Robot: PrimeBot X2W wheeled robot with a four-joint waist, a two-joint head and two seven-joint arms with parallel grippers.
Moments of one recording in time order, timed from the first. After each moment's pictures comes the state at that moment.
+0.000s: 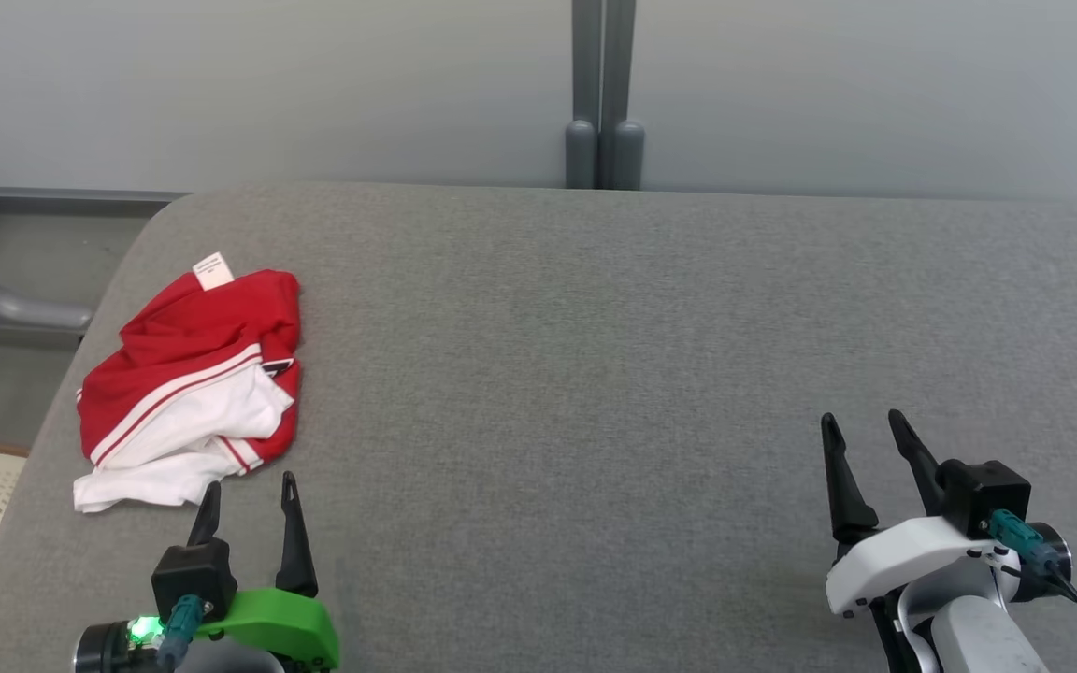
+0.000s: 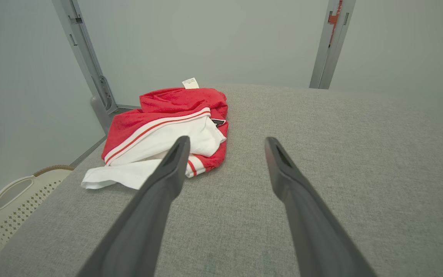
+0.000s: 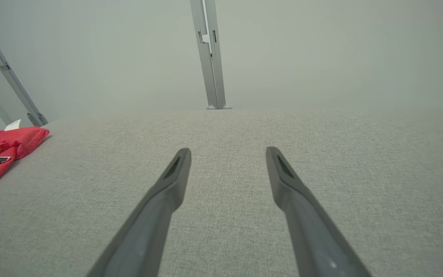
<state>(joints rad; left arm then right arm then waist) -0.08 0.05 -0.07 0.41 -0.14 0.07 -0.26 -0.14 -0.05 0.01 0.39 0.16 0.13 -0.26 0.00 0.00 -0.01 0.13</state>
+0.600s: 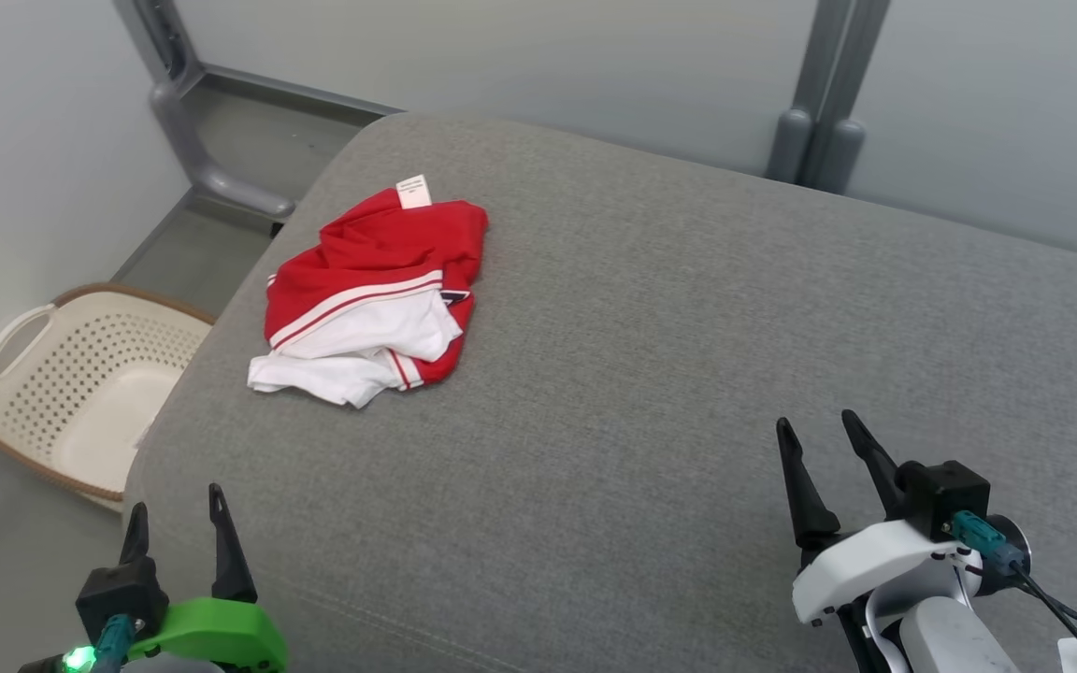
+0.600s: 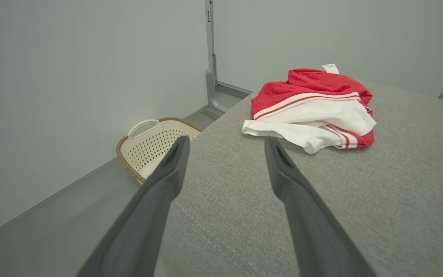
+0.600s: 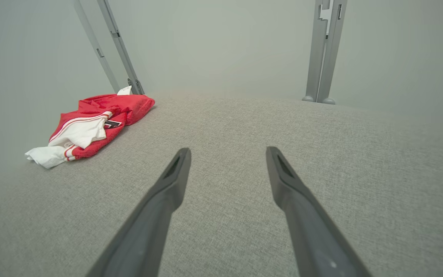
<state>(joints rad) -0.06 0.05 0.05 0.38 -0.16 0.09 -0.26 -0.14 -0.05 0.09 0.38 0.18 0.13 -0.26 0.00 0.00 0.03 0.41</state>
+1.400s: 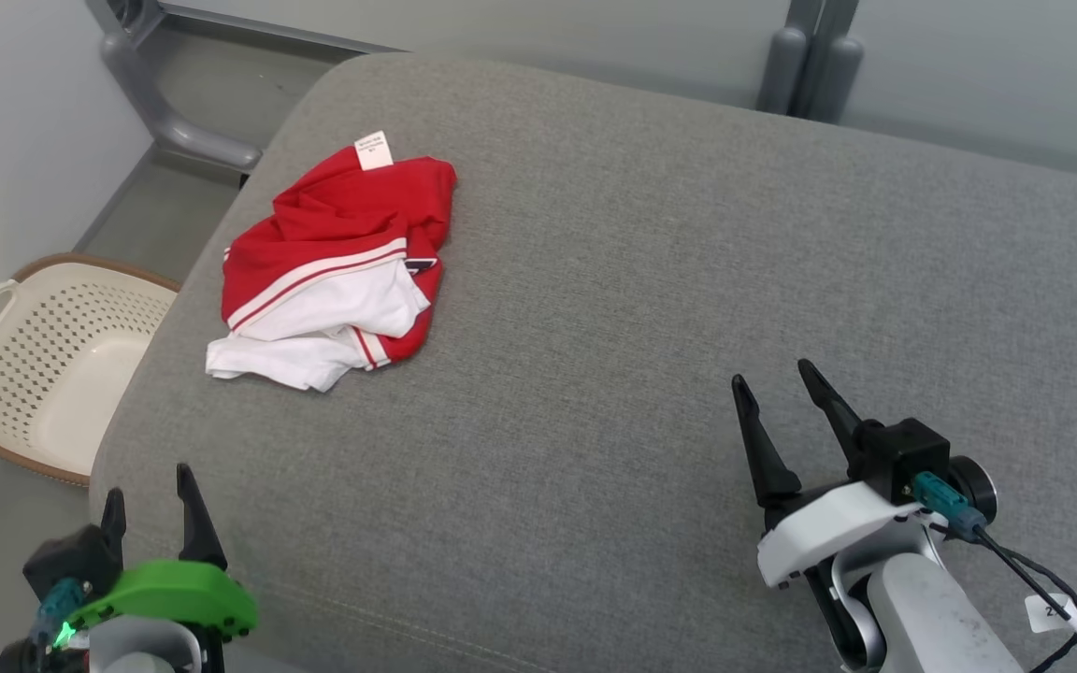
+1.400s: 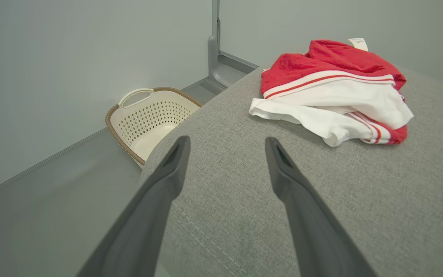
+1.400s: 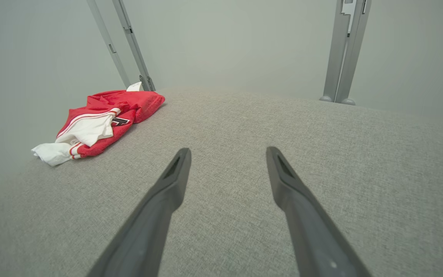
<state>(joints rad) -0.17 0.05 0.16 0.55 -0.24 0.00 -0.26 -0.21 -0.05 0.17 0.35 0.15 0.13 -0.26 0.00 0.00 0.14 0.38</state>
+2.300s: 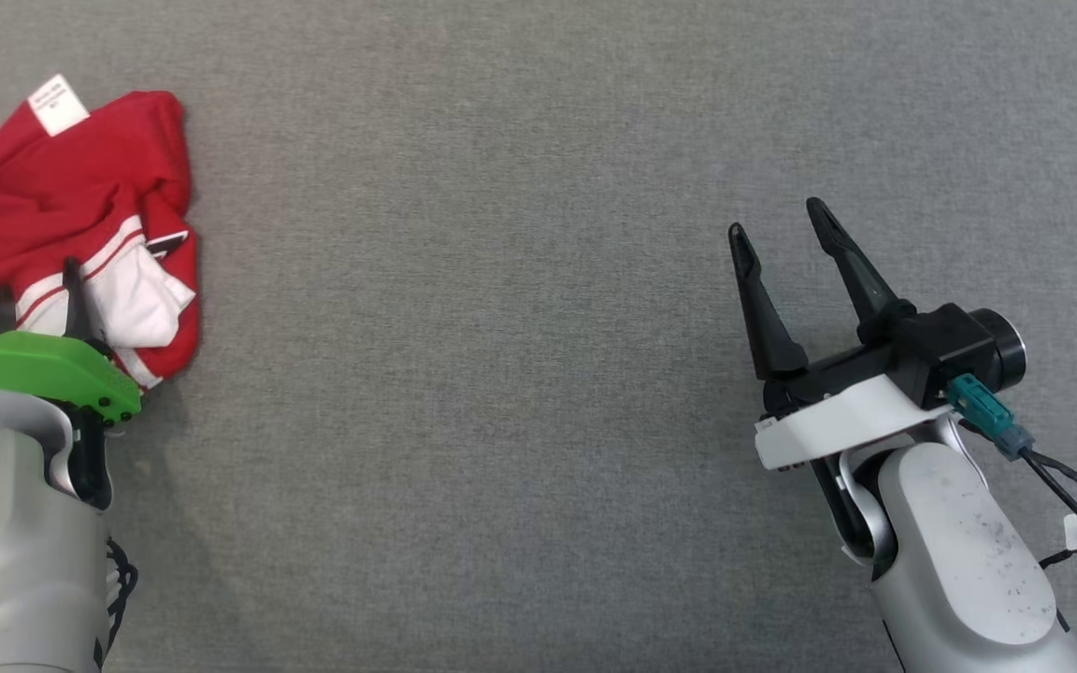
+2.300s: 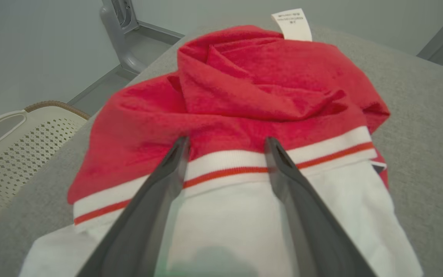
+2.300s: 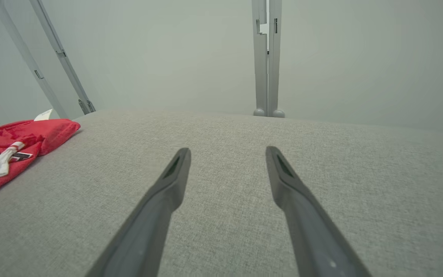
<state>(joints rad) -0.75 0.23 0.14 1.07 -0.36 -0.13 -0.25 -0.36 -0.07 0.19 0.16 0.12 0.13 -0.26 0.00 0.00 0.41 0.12</state>
